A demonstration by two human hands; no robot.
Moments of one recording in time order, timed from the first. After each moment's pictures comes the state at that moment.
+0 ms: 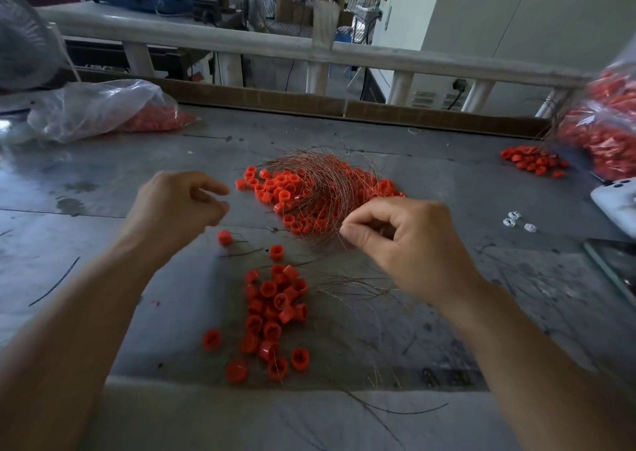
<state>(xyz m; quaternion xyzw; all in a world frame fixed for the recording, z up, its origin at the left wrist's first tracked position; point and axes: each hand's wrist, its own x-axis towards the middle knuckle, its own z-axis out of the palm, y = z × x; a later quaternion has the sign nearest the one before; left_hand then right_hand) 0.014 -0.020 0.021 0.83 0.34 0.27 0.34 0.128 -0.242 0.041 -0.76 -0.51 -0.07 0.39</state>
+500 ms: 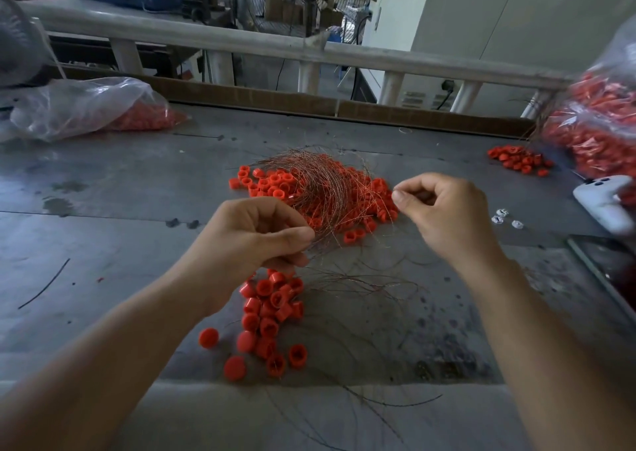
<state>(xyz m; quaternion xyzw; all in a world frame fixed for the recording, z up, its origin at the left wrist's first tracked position) 0.016 -0.095 0.032 0.71 0.13 0.16 0.68 0.175 -0.252 0.037 -0.85 -0.32 -0.10 0.41</state>
